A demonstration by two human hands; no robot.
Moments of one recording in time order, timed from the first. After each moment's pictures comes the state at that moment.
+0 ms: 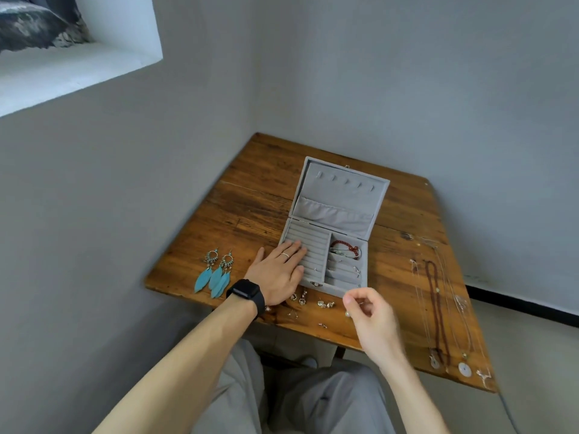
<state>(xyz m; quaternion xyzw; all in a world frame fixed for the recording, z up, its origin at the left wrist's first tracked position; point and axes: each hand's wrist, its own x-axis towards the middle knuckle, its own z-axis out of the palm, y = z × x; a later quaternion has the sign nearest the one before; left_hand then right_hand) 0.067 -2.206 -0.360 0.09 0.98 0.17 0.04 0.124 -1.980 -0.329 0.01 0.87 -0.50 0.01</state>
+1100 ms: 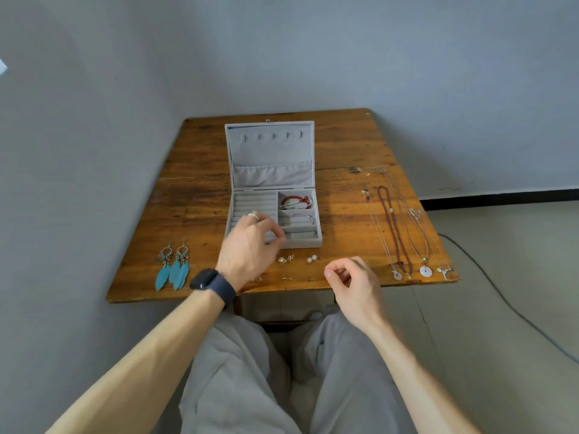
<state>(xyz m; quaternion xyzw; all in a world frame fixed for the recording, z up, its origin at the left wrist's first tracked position) 0.104 -2.147 -0.311 0.10 0.96 0.25 -0.07 0.168 -1.933 -0.383 0.02 0.88 -0.47 -0.08</state>
